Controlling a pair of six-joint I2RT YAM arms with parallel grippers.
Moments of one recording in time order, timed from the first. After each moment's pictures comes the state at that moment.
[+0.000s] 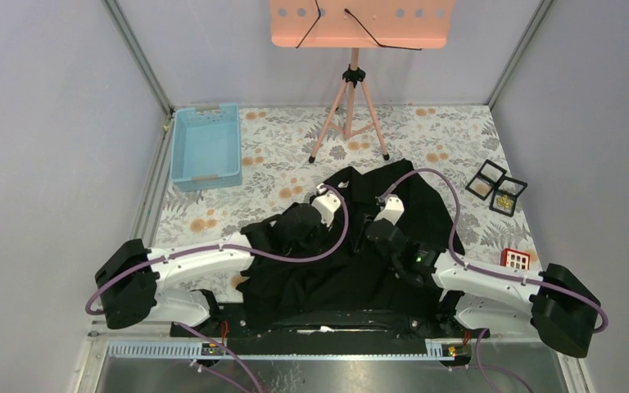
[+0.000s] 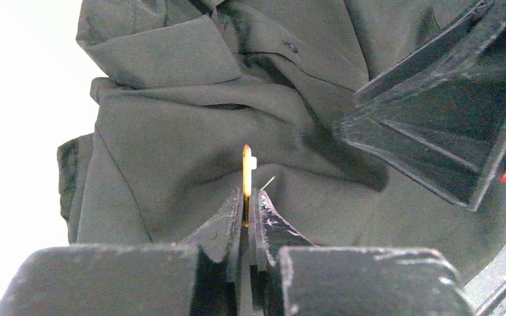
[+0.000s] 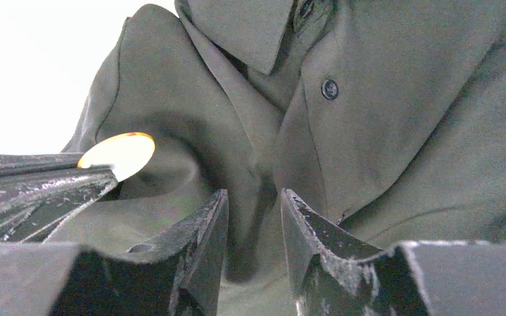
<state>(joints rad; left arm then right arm) -1.05 1.30 0.78 -0.11 -0.23 -0.19 0.97 1.06 0.45 -0.03 0.43 0.85</state>
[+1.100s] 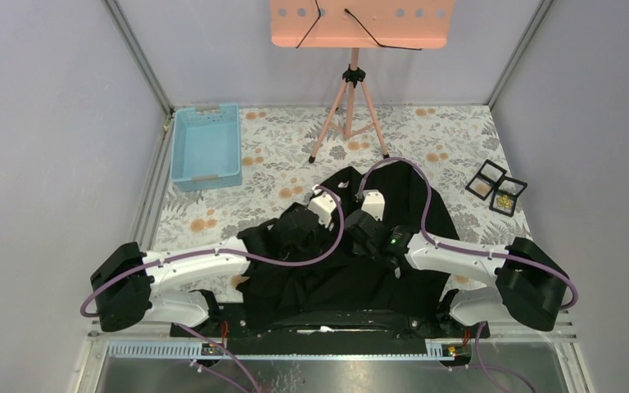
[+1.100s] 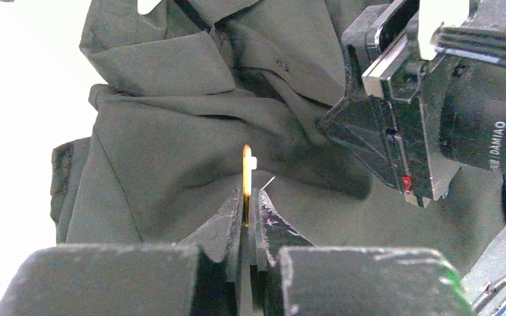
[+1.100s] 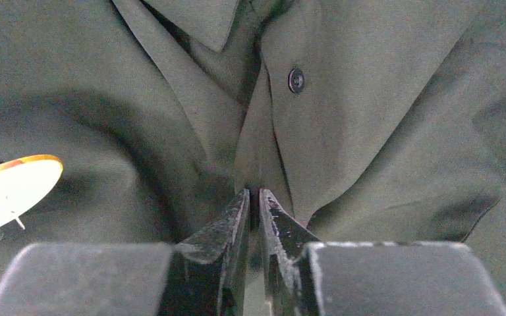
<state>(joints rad) -1.07 1.26 0.74 -0.05 -0.27 -0.24 0.97 1.33 0.69 -0.31 0.47 0.75</state>
